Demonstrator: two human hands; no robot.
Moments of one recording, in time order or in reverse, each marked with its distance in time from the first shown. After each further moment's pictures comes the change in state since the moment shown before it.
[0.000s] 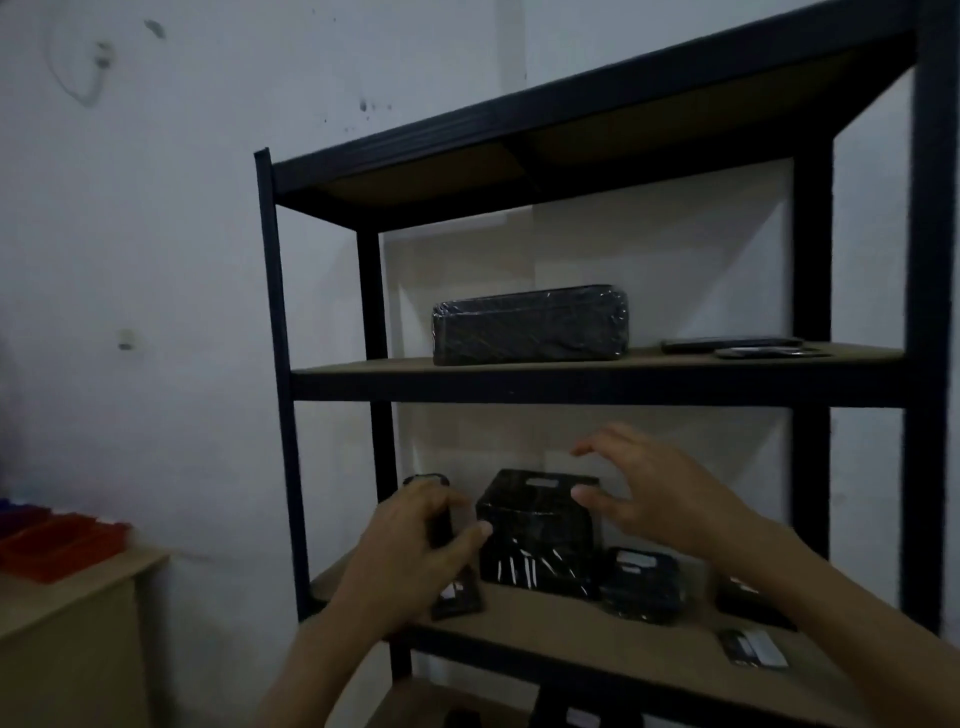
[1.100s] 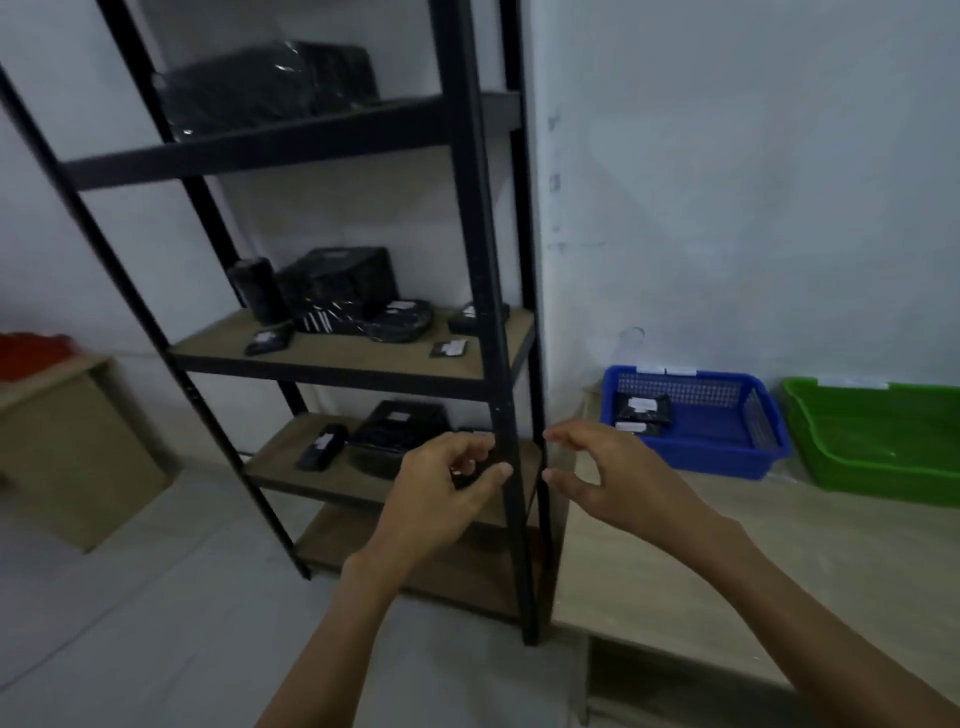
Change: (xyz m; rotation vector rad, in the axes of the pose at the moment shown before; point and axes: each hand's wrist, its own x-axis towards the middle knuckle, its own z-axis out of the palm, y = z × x) left_hand -0.208 0.388 0.303 -0.216 -0.230 -0.229; right_hand -0.452 0.246 -0.070 0.336 -0.222 0.232
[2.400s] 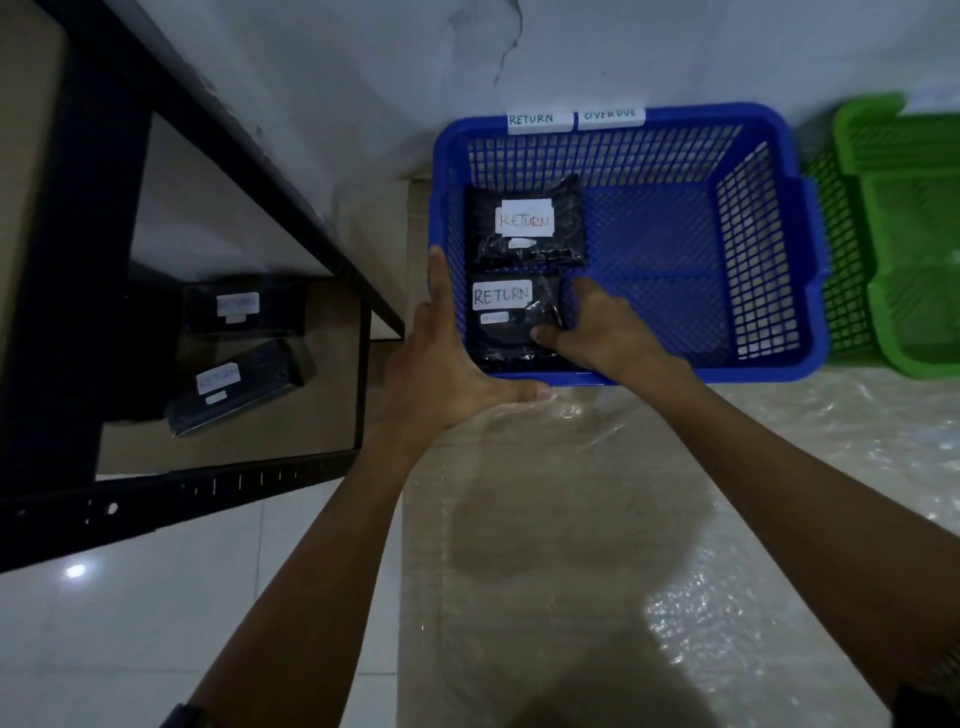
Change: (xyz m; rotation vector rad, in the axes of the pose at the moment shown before) left_hand 0.311 -0.182 0.414 0.047 -0.643 -0.341; right_hand 0.211 0.467 0.149 0.174 -0.407 0.979
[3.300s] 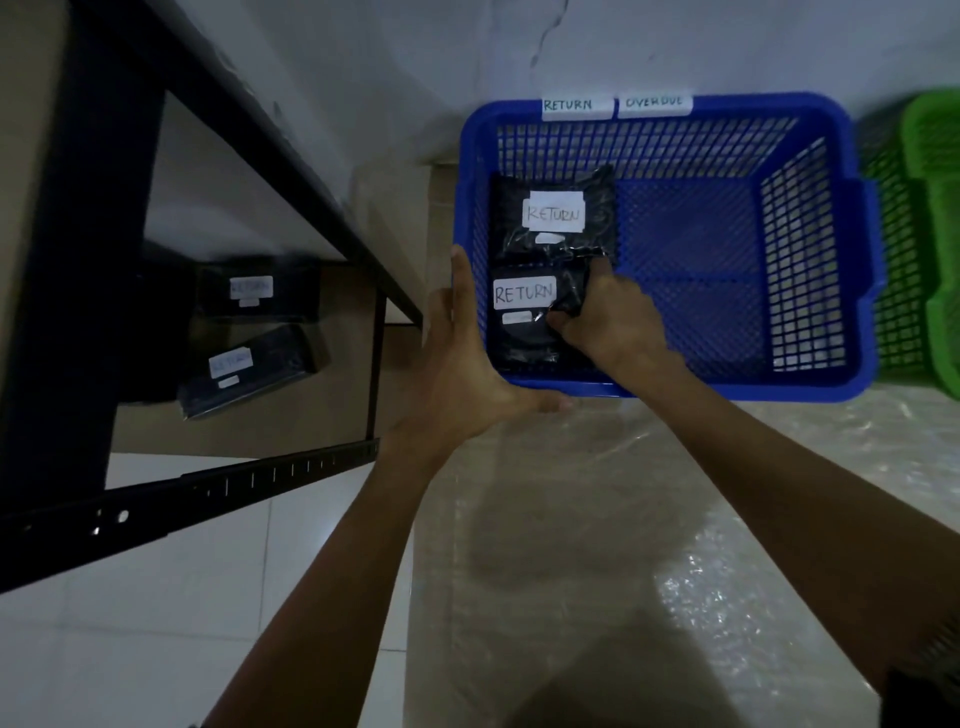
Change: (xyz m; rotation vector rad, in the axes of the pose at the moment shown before) left_hand 0.002 -0.006 0.006 -0.095 0.043 0.062; right_hand 0.024 -0.015 0.013 -0.113 0.142 -0.021
